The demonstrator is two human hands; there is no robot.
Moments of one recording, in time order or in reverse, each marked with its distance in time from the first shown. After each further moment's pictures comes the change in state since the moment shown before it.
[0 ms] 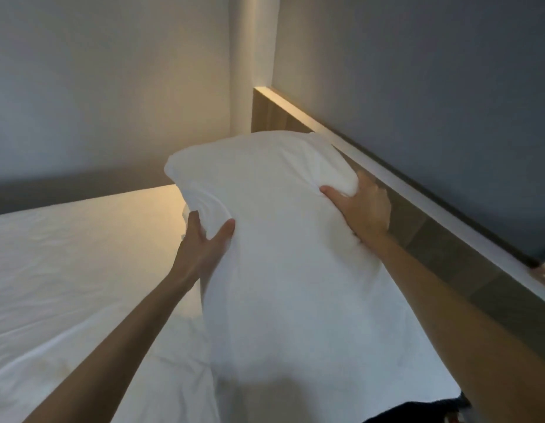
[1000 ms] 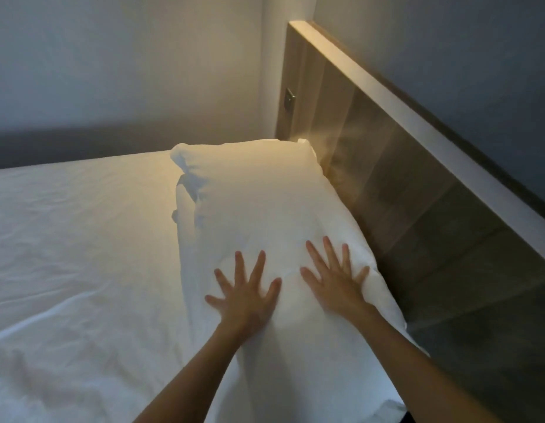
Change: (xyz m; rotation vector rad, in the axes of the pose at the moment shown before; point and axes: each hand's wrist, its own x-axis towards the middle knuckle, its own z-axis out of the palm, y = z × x) left_hand 0.124 -0.139 0.214 0.768 -0.158 -0.275; right_hand 0.049 0.177 0.242 -0.310 -0.833 -0.158
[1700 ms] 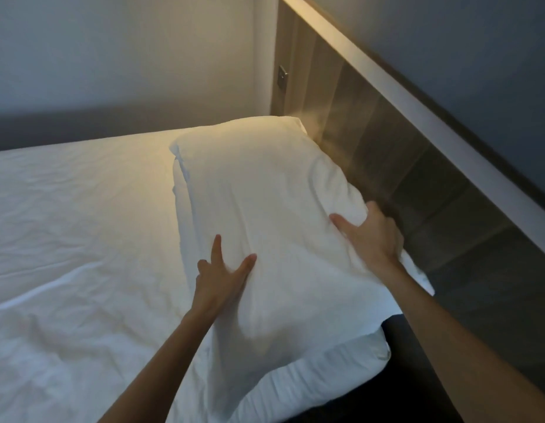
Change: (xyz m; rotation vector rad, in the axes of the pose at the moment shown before) left_hand -0.066 -0.019 -0.026 -0.420 0.029 -0.197; right_hand -0.049 0.034 -0.065 0.274 0.521 0.281
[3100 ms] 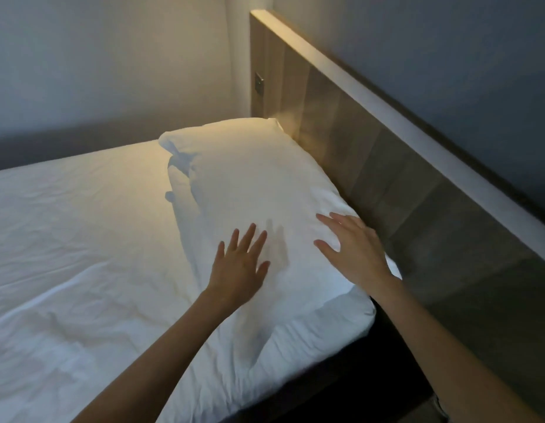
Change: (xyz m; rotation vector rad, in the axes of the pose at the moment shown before) left_hand -0.091 0.009 -0.012 0.778 -0.013 0.672; right_hand -0.132 0.005 -0.066 -0.107 -0.185 -0.390
